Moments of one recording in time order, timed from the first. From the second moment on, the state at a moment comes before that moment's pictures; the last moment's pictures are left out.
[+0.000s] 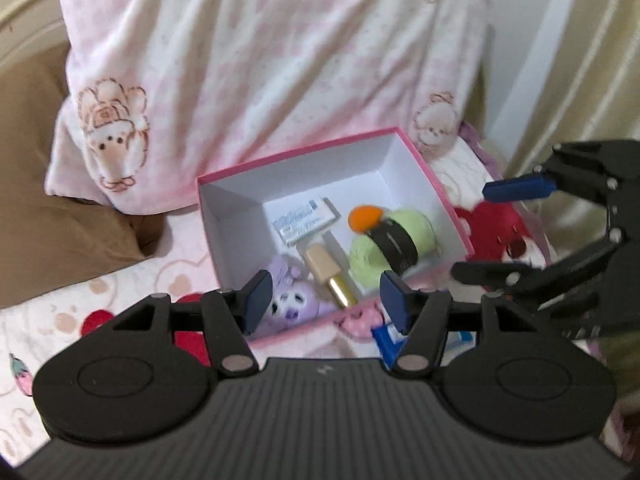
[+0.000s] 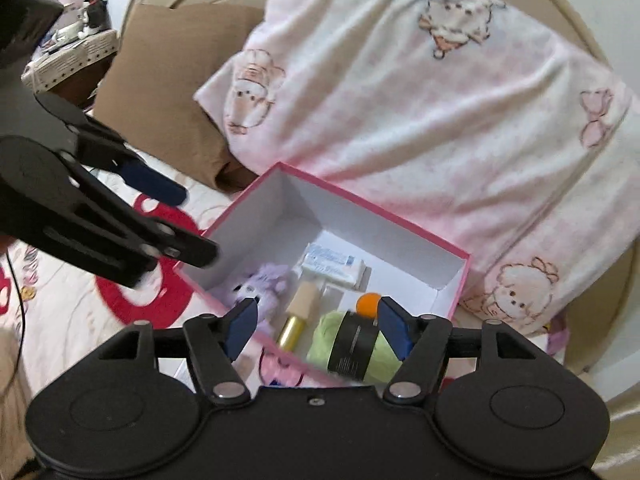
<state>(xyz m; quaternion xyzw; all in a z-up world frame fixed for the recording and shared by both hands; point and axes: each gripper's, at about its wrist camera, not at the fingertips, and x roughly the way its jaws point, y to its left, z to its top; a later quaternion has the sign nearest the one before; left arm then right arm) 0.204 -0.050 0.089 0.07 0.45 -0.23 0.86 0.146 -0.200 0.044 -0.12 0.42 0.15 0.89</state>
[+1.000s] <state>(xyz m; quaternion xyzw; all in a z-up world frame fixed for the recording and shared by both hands) 0.108 -0.025 -0.025 0.05 0.48 -0.28 0.83 0.043 -0.150 -0.041 -0.12 0.48 0.26 0.83</state>
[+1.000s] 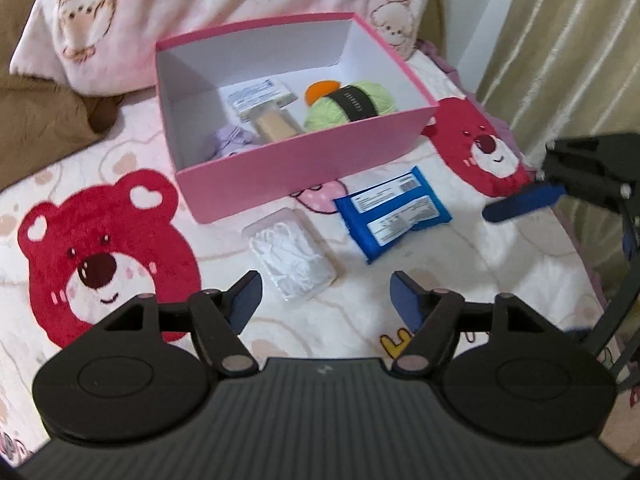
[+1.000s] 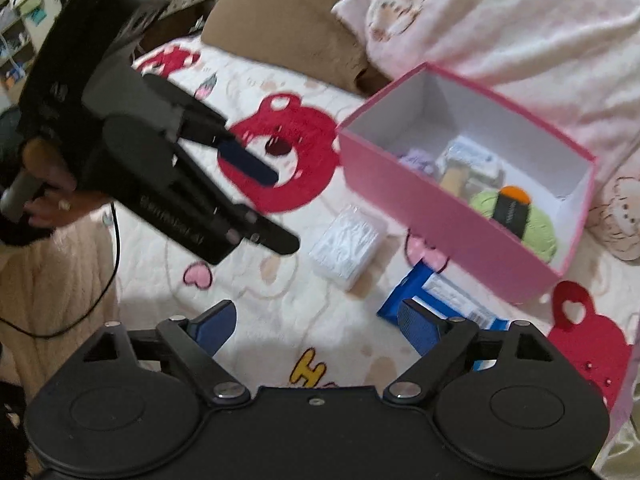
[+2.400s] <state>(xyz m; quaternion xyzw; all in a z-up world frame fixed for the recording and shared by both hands) 0.156 -0.001 -0.155 -0.18 0.51 -0.29 0.79 0.086 -0.126 -0.158 -0.02 0.45 0.10 0.89</state>
